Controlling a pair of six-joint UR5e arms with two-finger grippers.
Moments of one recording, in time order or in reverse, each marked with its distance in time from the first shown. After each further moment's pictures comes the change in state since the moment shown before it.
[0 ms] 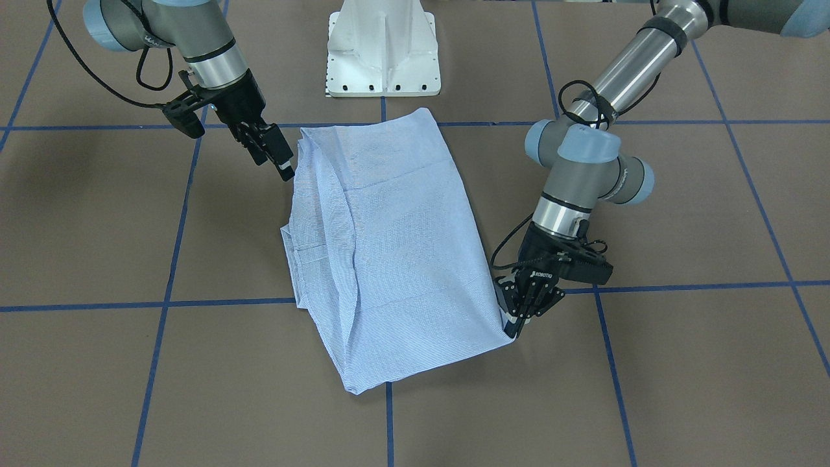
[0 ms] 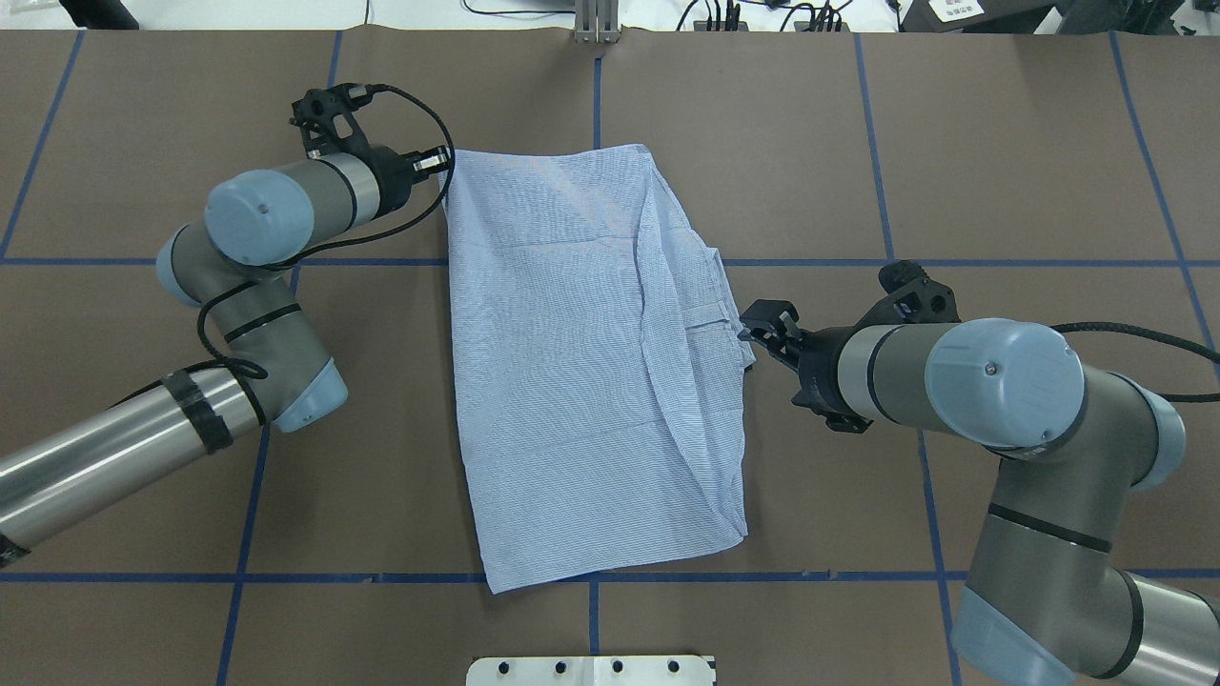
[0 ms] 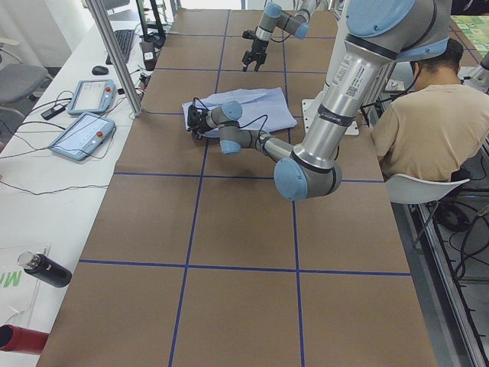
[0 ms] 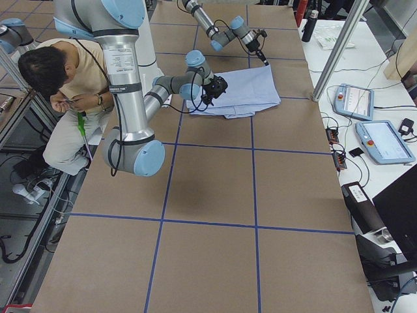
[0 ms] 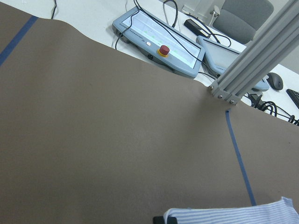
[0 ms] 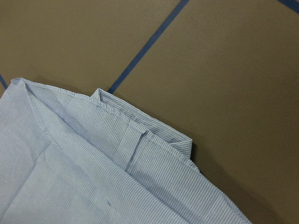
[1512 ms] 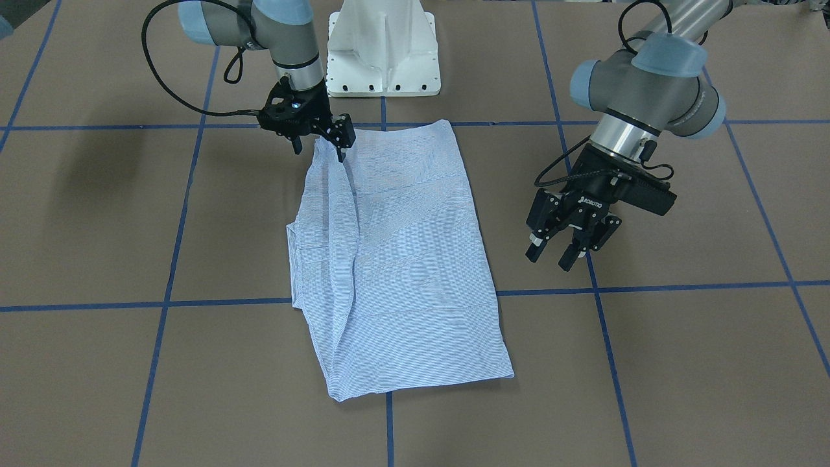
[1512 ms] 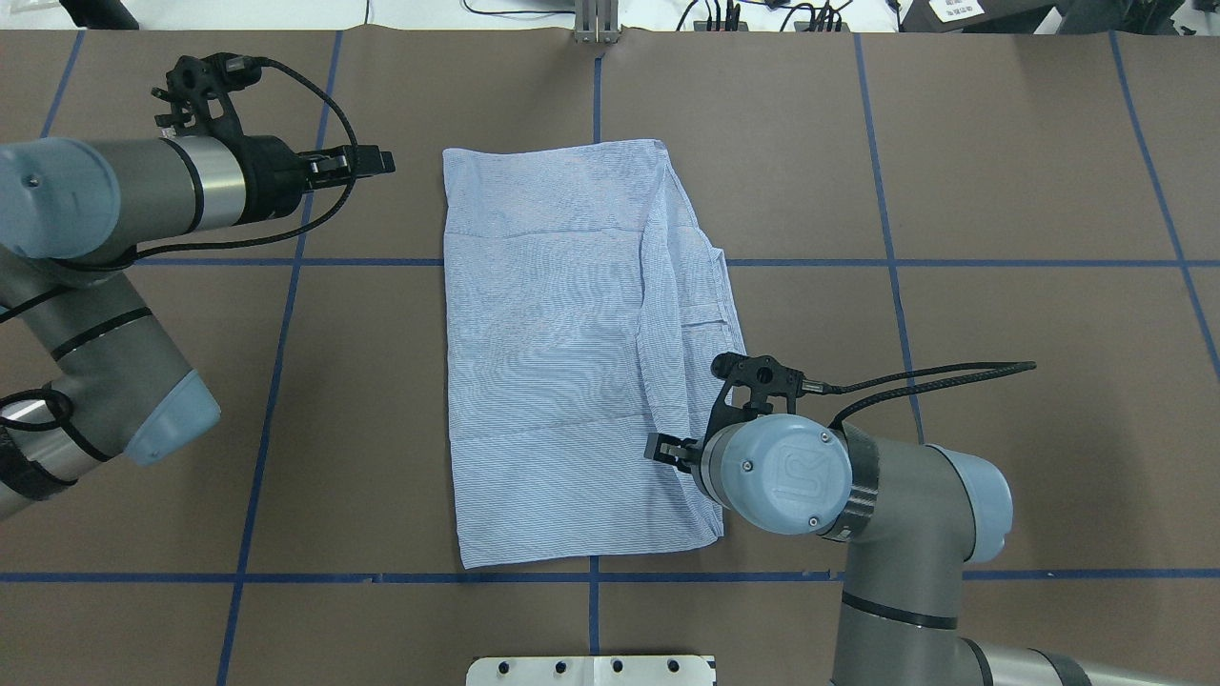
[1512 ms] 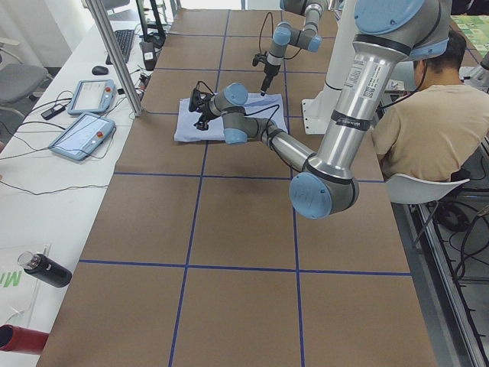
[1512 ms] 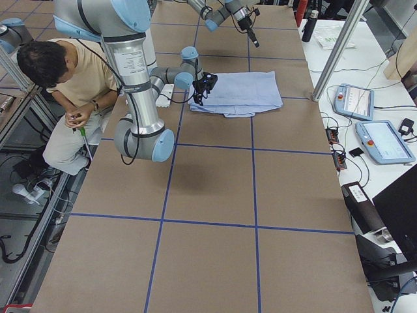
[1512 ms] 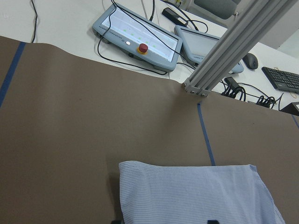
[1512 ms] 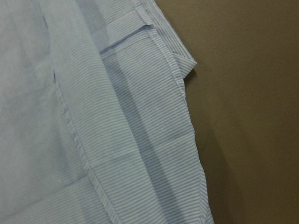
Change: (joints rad) left arm -0.074 0.295 -0.523 0.179 -0.215 0.081; right arm -0.194 0.204 -0.113 -0.365 -0.050 -0.498
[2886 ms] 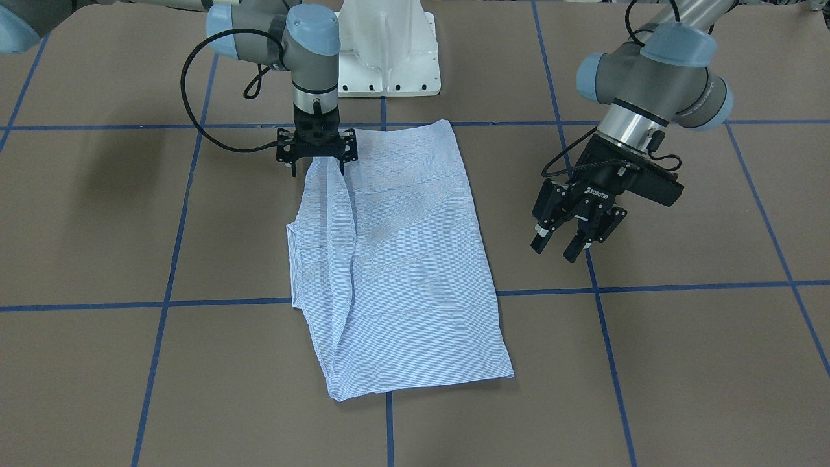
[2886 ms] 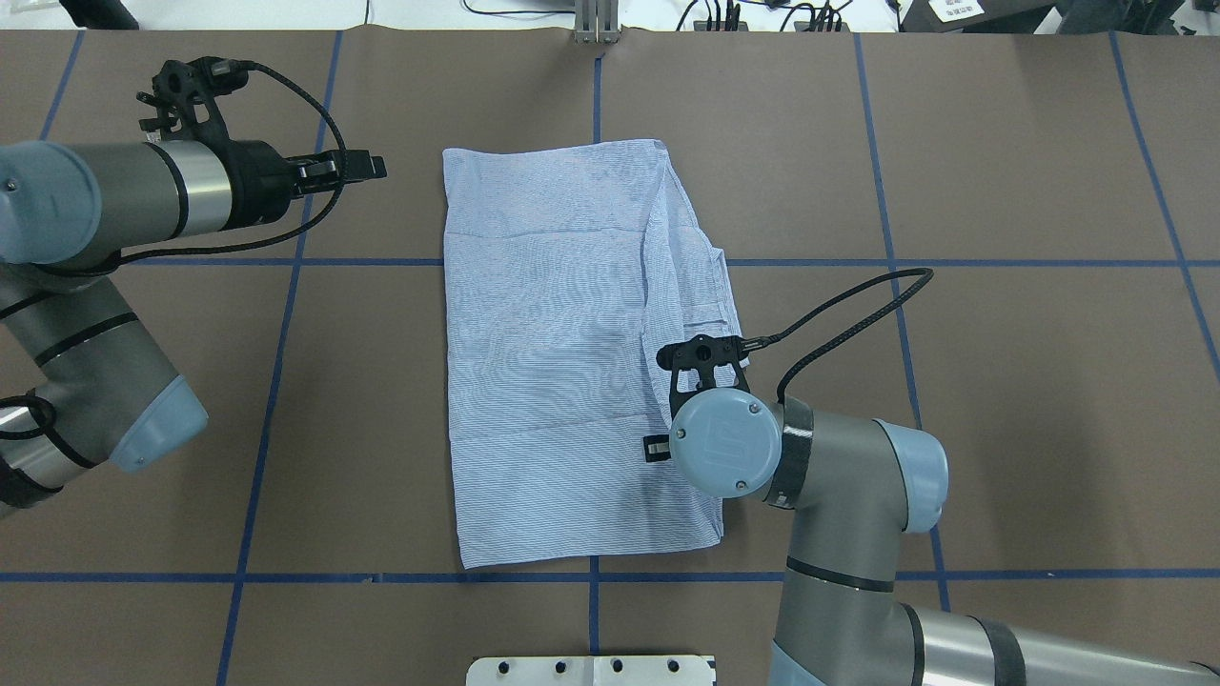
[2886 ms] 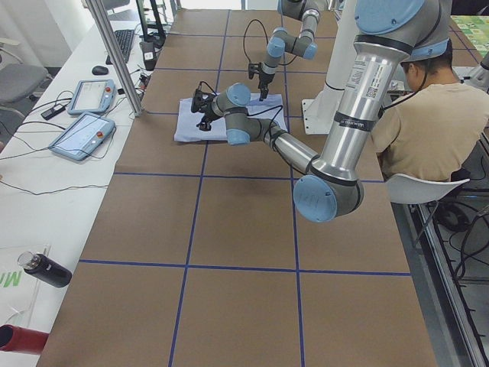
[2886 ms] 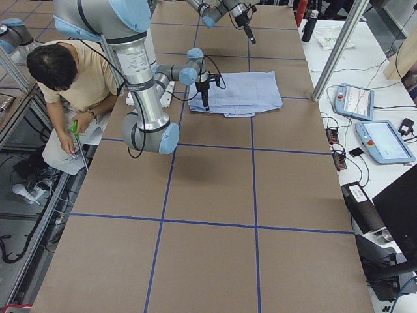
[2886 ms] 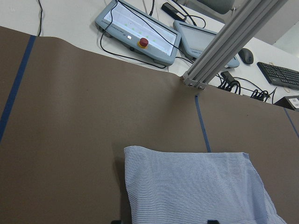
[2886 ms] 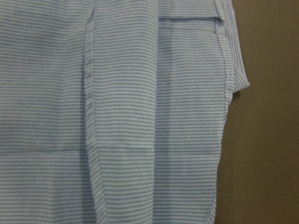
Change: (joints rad) left arm -0.002 0.016 -0.018 0.002 -0.010 -0.009; right arm 0.046 0.089 -0.125 -0.082 -0.016 -0.370
